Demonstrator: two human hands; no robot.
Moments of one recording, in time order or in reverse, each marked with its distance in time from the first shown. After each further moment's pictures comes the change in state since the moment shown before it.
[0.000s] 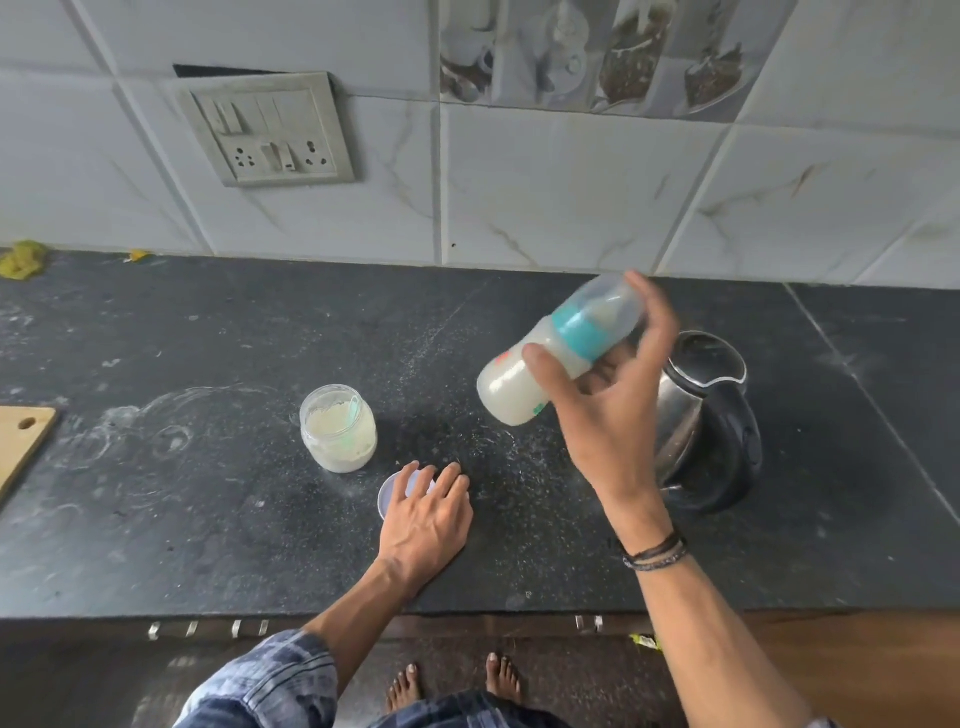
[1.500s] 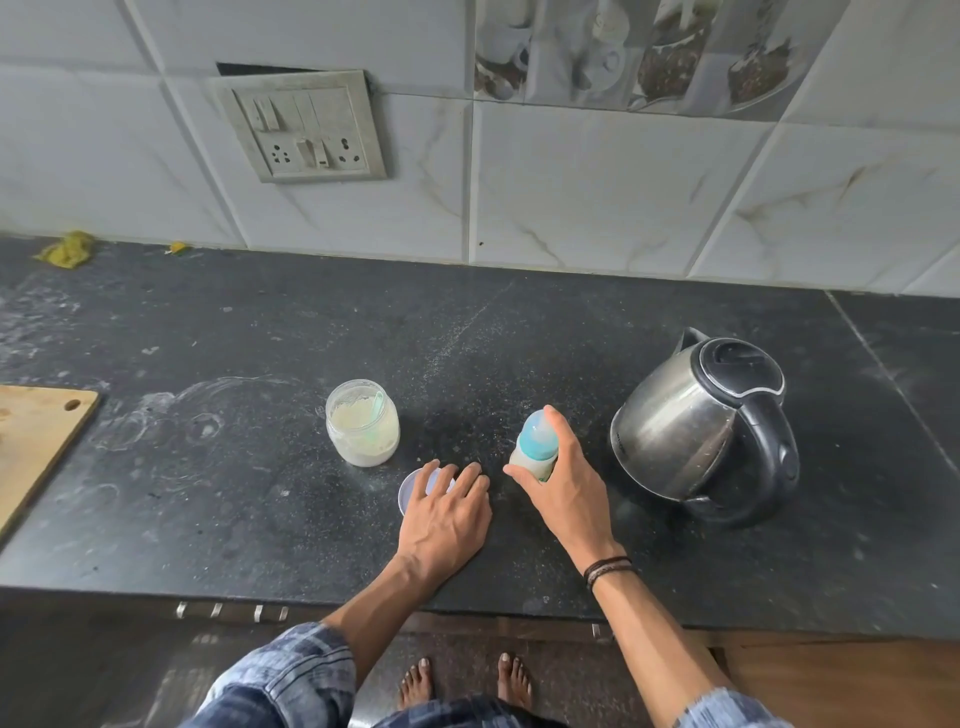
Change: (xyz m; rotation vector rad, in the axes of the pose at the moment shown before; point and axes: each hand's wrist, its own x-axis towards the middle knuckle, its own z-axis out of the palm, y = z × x) left_hand 0.001 0.002 -0.006 0.009 0.013 0.017; right_hand -0.070 0.179 -0.031 -0.932 -0.288 0.023
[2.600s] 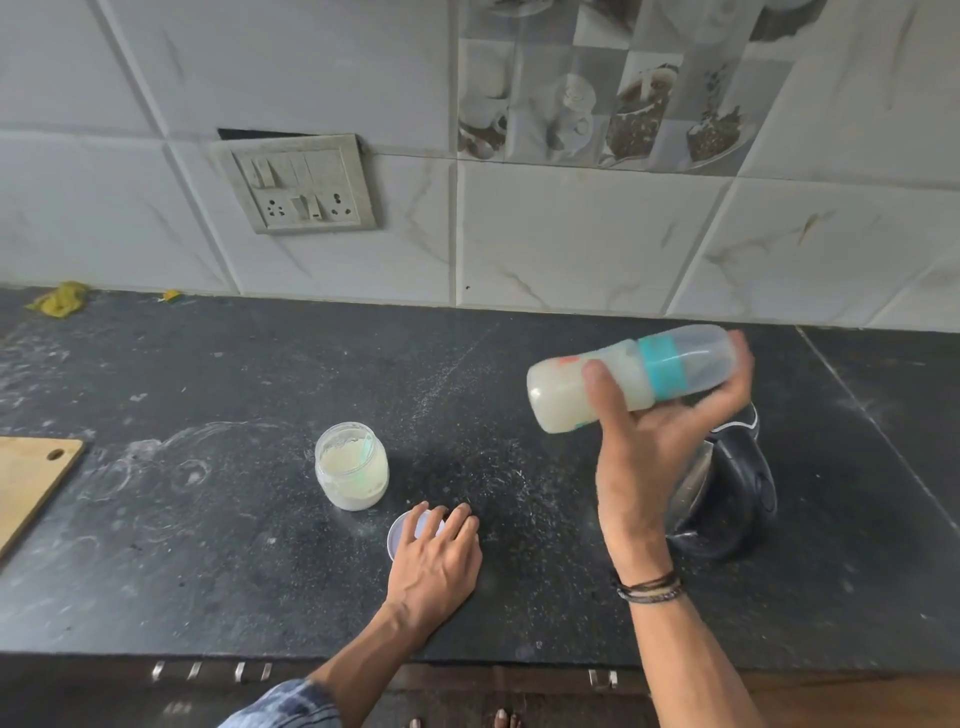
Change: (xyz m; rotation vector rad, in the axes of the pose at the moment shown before) left_hand -0.001 -0.001 0.008 -0.040 0.047 -0.017; right_hand 0.061 -0.109 -0.123 1.087 0.577 -0.101
